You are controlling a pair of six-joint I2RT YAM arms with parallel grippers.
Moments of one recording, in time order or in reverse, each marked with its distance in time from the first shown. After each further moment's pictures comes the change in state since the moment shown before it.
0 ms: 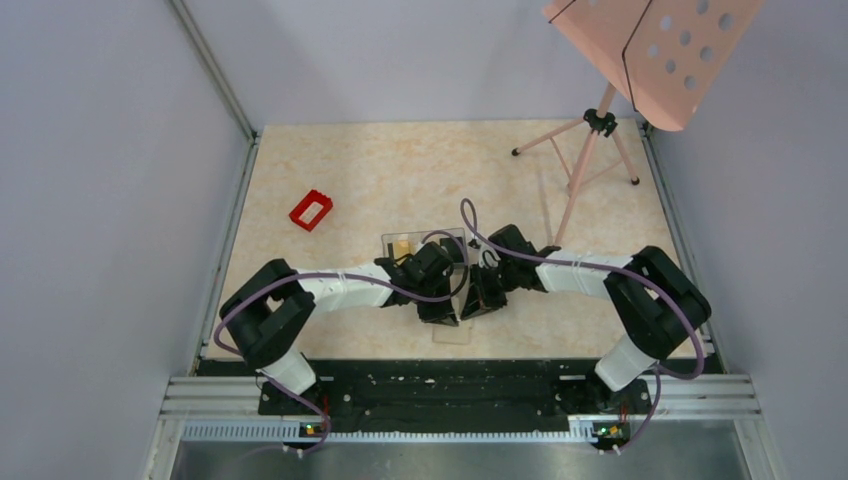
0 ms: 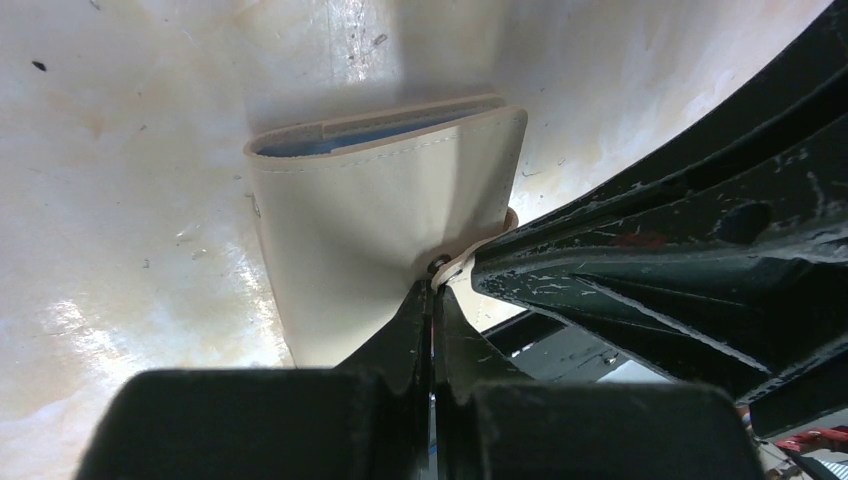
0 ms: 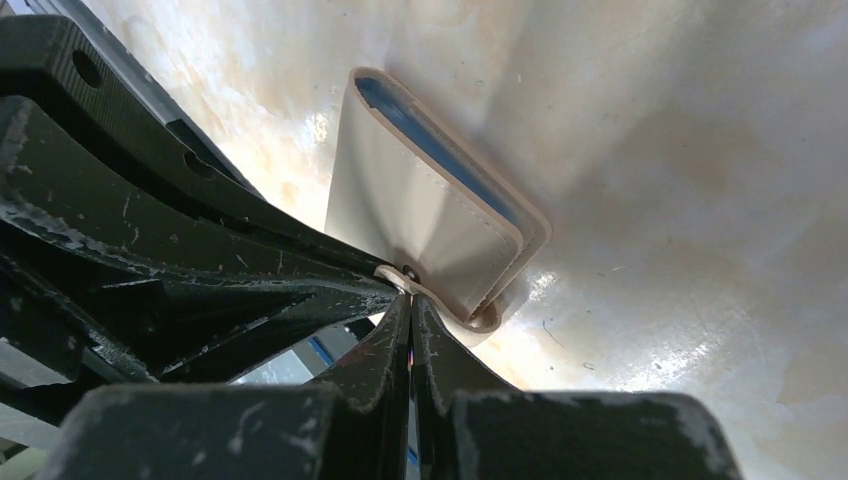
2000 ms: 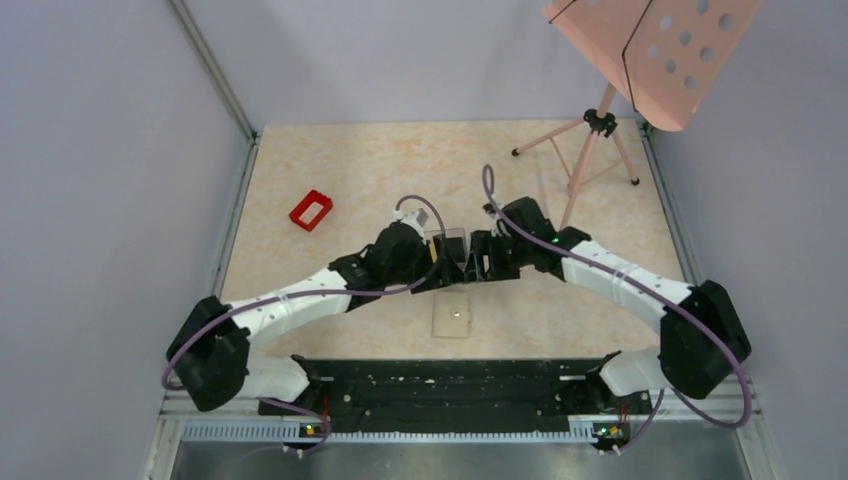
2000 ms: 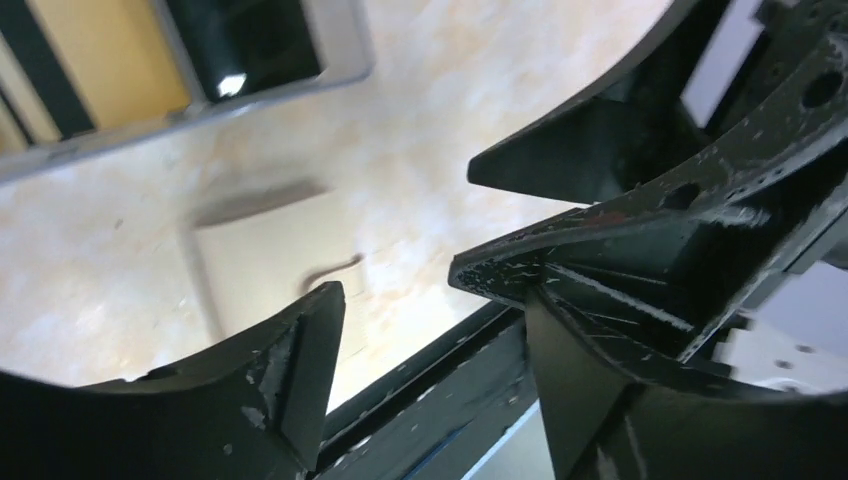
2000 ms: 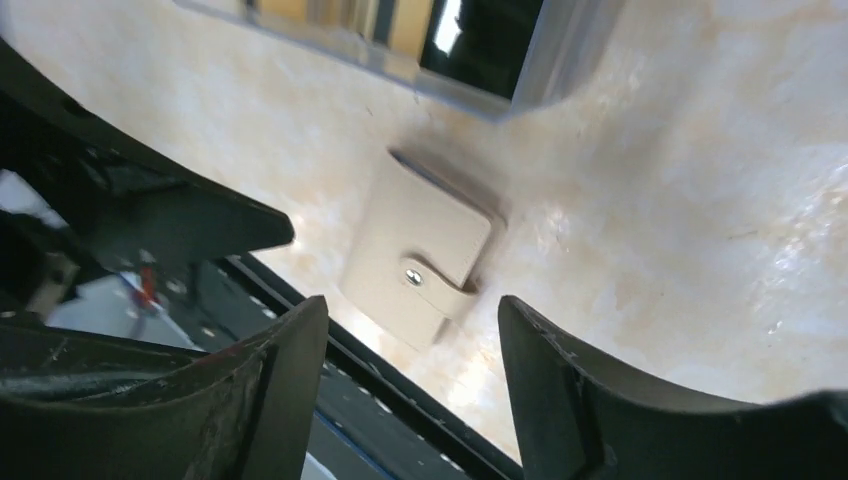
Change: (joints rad) left arm 0.078 -0.262 -0.043 0.107 -0.061 0.064; right arm 0.017 -0.178 0.167 -0.244 0.301 -0.062
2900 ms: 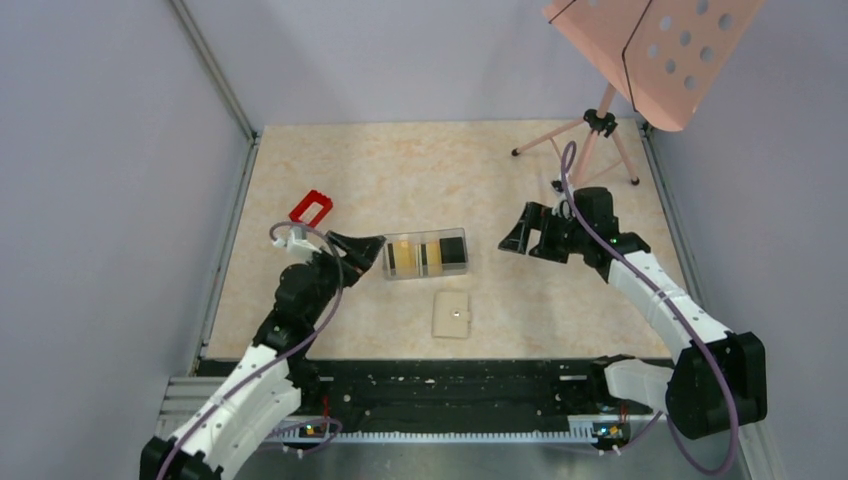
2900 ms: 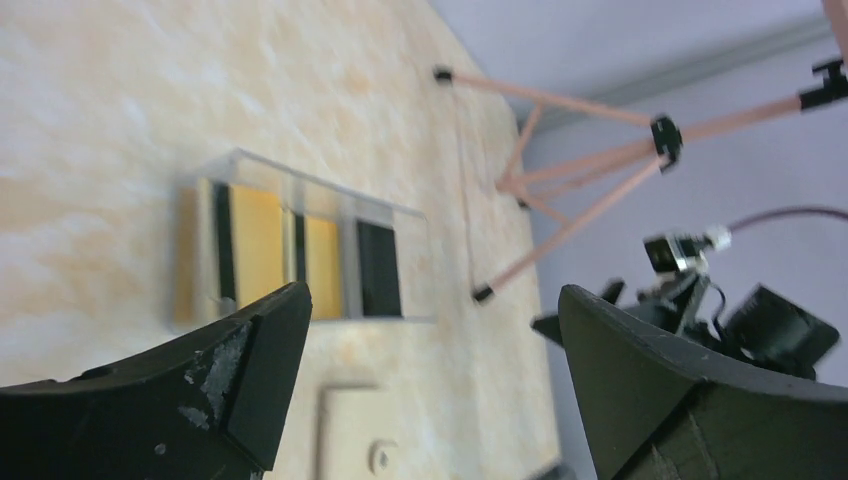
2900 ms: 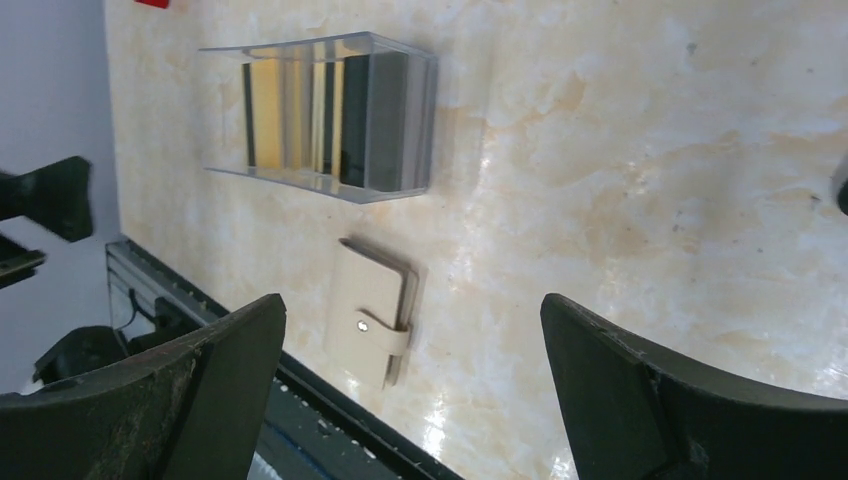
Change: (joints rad) left arm 0.431 -0.697 -0.526 0.418 -0.078 -0.164; right arm -0.424 -0.251 -0.090 0.061 -0.167 -0.014
